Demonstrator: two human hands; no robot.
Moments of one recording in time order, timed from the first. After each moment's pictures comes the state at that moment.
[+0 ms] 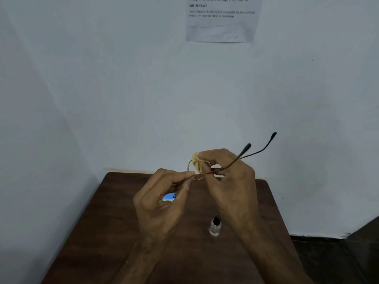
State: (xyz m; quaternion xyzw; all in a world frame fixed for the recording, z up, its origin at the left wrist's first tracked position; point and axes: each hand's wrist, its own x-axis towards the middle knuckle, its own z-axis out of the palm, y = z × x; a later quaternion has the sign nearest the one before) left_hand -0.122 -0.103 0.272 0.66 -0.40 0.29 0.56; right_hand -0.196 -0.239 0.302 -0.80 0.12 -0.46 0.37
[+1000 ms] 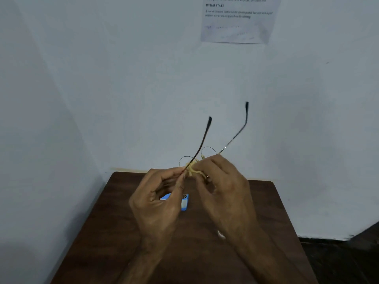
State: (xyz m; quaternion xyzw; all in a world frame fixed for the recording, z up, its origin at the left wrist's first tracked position) left_hand -0.099 -0.079 0.274 0.66 -0.29 0.23 0.65; right_hand -0.172 -0.199 0.300 -0.87 0.08 -0.44 0.18
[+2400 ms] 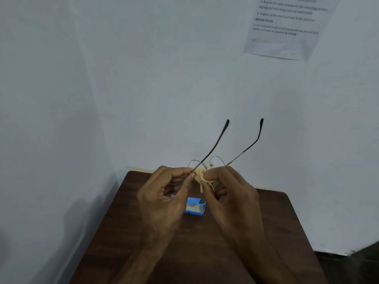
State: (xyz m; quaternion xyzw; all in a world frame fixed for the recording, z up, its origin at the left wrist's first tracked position) left_hand -0.023 -0.005 0.269 0.67 -0.31 0.23 0.63; right_hand -0.123 -0.127 0.297 -0.87 0.09 -0.42 0.25
